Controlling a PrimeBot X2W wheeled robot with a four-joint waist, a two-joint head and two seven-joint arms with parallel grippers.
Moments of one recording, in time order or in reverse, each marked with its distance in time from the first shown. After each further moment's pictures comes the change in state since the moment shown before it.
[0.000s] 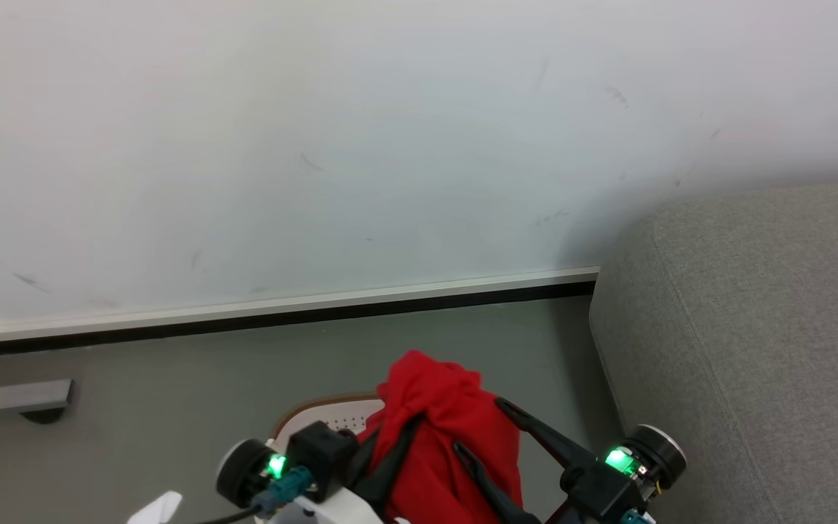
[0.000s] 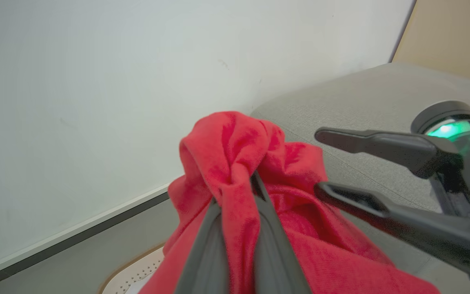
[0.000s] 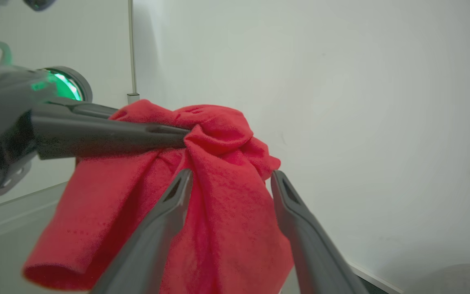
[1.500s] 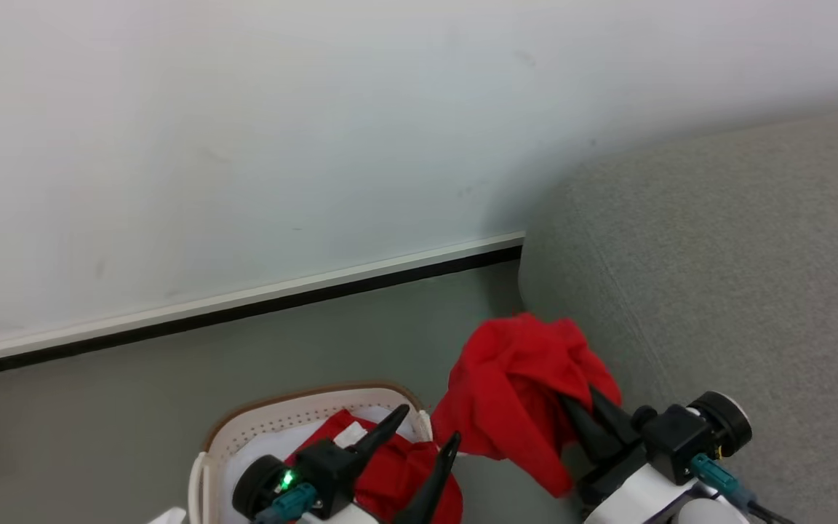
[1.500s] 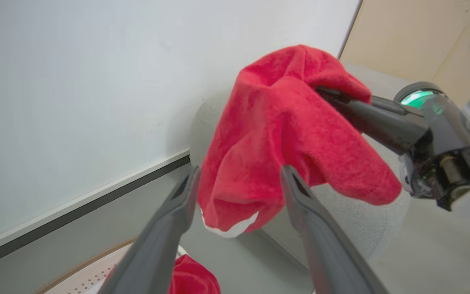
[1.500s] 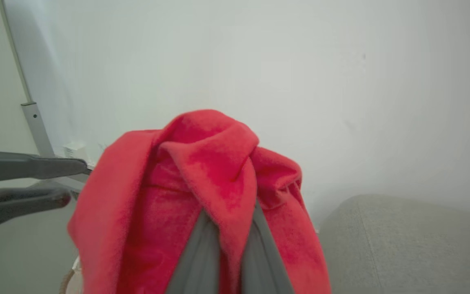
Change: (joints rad) left arm 0.005 0.023 -0.102 -0.005 -0.092 0.037 -0.061; right arm -0.037 -0.023 -0.126 0.044 0.078 0.000 0.000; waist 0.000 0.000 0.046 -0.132
